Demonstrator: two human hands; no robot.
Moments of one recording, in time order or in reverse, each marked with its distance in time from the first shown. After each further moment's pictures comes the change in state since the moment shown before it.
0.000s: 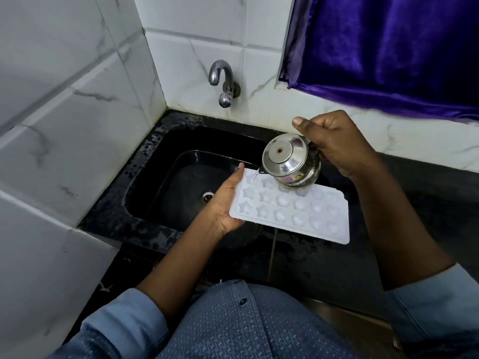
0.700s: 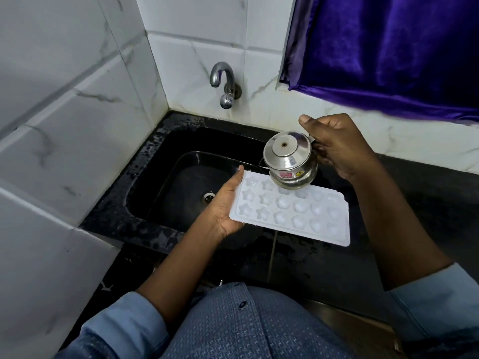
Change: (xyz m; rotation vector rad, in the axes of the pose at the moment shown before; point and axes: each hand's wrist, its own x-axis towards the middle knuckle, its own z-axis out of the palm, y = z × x) left_hand -0.002 -0.004 -0.003 0.009 0.032 0.001; right_hand 0.003 0.008 -0.003 0.188 0.058 0.139
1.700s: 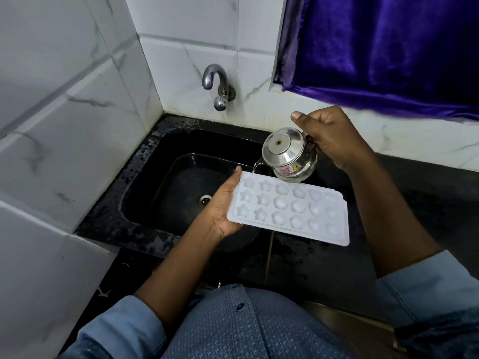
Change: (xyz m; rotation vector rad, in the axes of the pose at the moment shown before) left_hand 0.001 0.001 0.009 0.040 0.043 -0.007; right_hand 0.022 0.004 -0.012 -0.181 -0.017 -0.125
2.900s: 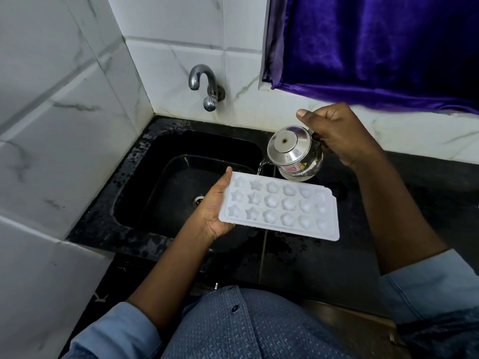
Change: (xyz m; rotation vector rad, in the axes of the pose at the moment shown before) left_hand 0.003 -0.002 0.005 0.025 0.018 0.001; right_hand -0.011 0.007 -0.032 0.025 0.028 0.018
